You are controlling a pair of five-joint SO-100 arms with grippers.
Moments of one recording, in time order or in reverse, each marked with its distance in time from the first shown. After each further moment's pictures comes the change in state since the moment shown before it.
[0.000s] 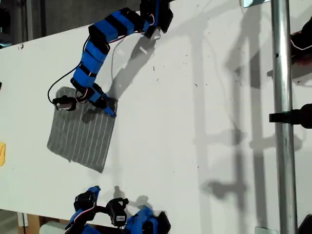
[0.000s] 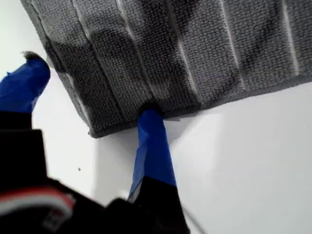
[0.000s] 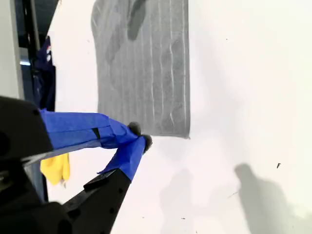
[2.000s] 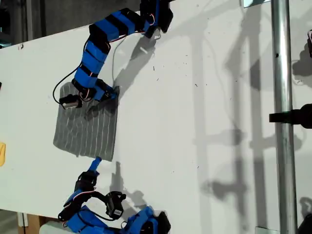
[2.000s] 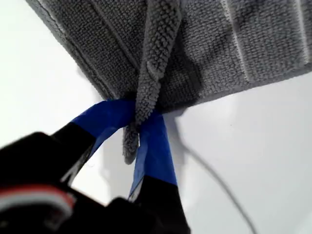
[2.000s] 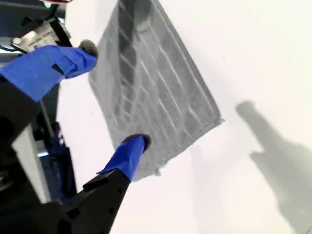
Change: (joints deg) arm 0 5.0 -18.5 -8.5 -8.8 18.2; arm 1 -2.2 2.6 3.8 16.6 3.2
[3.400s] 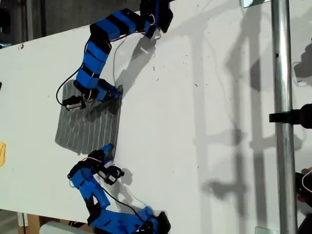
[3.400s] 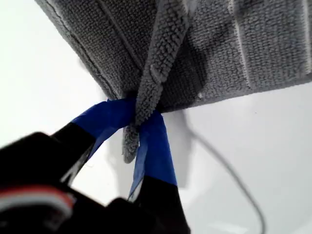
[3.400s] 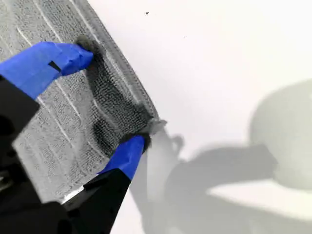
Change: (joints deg) arm 0 -4.7 -56.8 -33.2 -0.6 3.4; arm 1 -1.9 2.2 2.1 0.7 0.2
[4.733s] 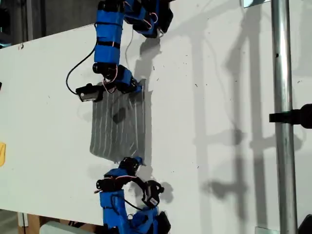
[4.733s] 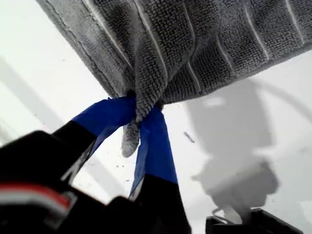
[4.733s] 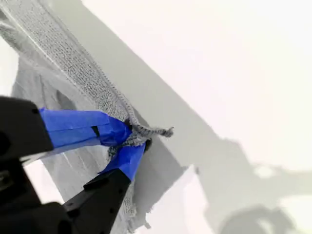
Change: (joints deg) arm 0 41.0 51.4 45.6 0.9 -31.0; arm 1 -30.0 48.3 41.2 -0.5 27.8
